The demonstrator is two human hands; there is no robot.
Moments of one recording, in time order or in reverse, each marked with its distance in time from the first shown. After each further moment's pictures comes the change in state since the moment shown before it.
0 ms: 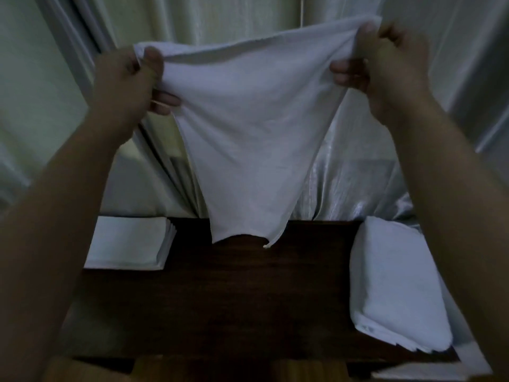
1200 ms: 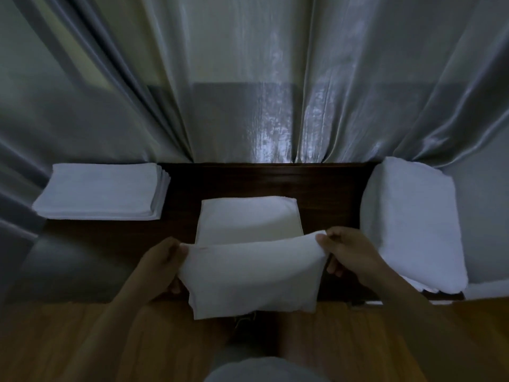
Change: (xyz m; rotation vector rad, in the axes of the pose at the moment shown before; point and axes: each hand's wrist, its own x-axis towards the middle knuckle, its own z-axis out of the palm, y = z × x) left_hand -0.317 -0.169 0.024 0.270 -0.559 -0.879; right_hand -0.292 0.209 -0.072 -0.593 -0.371 0.936
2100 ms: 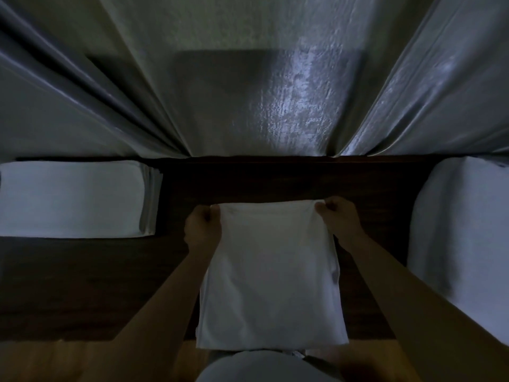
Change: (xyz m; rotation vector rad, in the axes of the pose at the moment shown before) left_hand 0.227 -0.006 0.073 -0.143 0.306 -0.288; right_hand 0.233 -0.005 0.076 0.032 0.162 0.225
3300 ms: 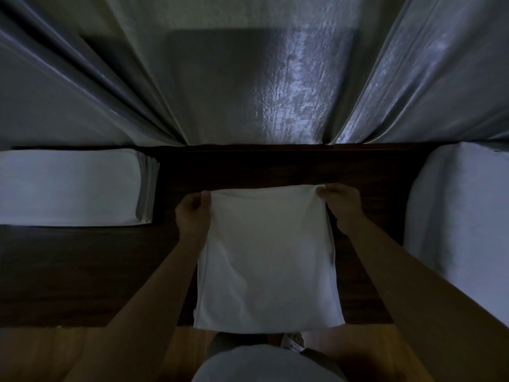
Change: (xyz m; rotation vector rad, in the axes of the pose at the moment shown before) left_hand 0.002 -0.010 -0.004 -0.299 0.071 0.011; right_hand 0.007 0.000 -0.004 0.347 0.047 0.093
